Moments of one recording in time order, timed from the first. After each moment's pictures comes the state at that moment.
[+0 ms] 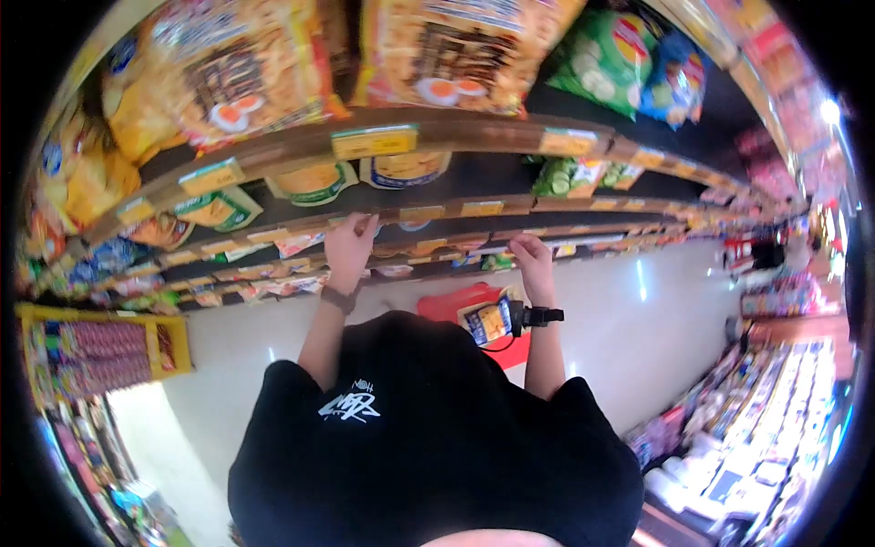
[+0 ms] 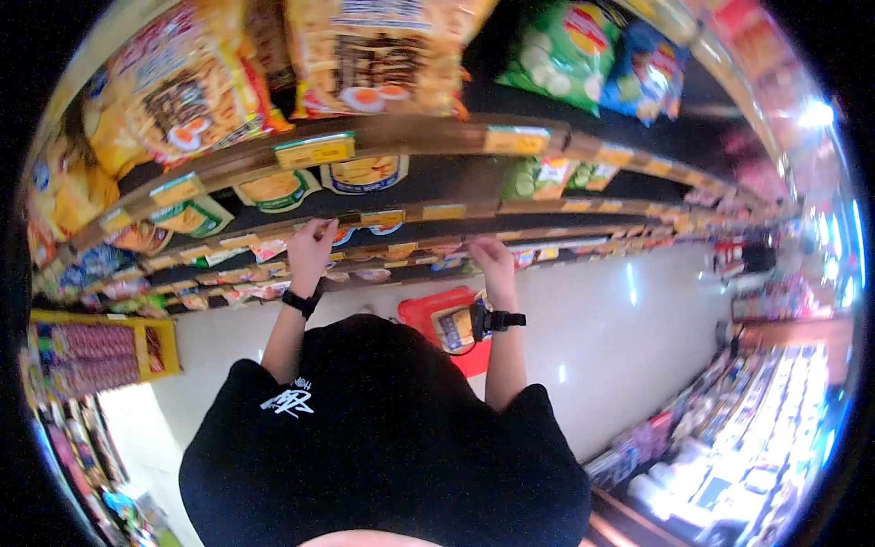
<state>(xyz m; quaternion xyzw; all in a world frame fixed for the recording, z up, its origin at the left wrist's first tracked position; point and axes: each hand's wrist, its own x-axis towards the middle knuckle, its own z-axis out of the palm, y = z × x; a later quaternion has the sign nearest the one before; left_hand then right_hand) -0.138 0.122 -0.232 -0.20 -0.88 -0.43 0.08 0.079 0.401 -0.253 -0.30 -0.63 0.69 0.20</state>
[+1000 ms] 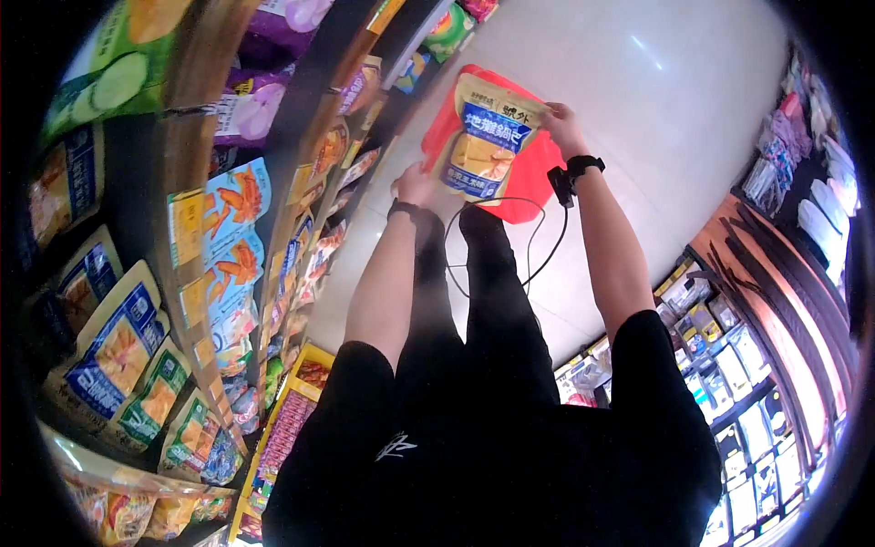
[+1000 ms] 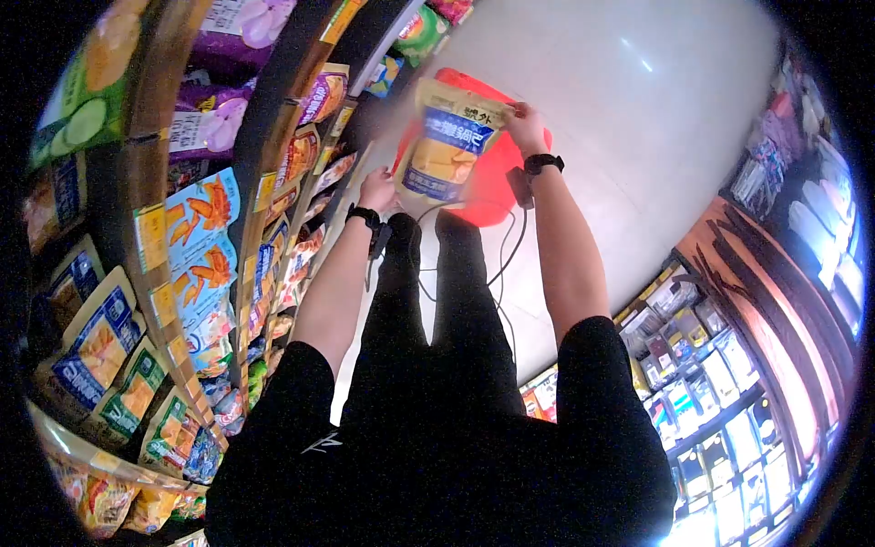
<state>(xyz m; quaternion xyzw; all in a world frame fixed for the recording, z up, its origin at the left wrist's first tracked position) 0.041 0.283 -0.671 -0.33 -0.81 -0.16 -0.46 0.328 0.468 -0.627 -0.68 -0.40 0.58 0.20</state>
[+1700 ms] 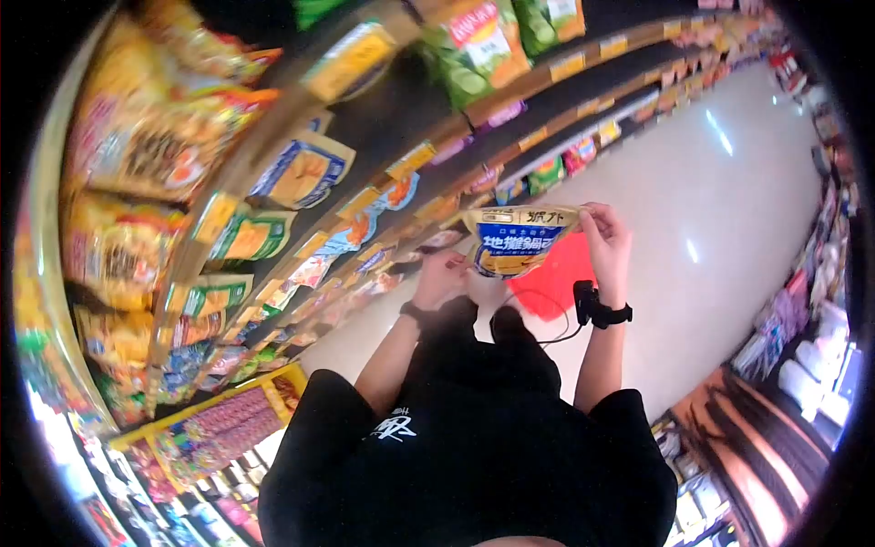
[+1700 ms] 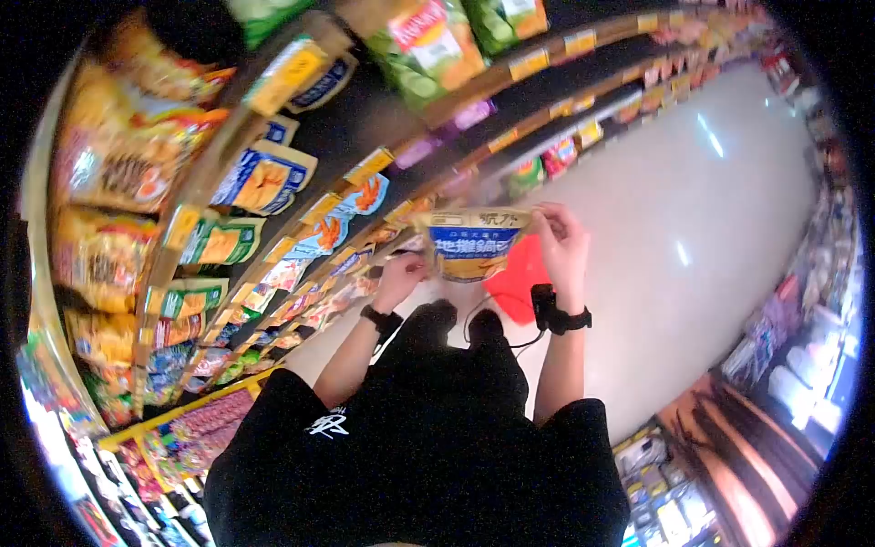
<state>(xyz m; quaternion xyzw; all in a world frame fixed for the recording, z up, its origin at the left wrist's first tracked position) 0.010 0.208 -0.351 -0.38 -0.76 -0.37 -0.38 0.244 0.410 -0.250 -0.41 -0.55 0.61 0.39</state>
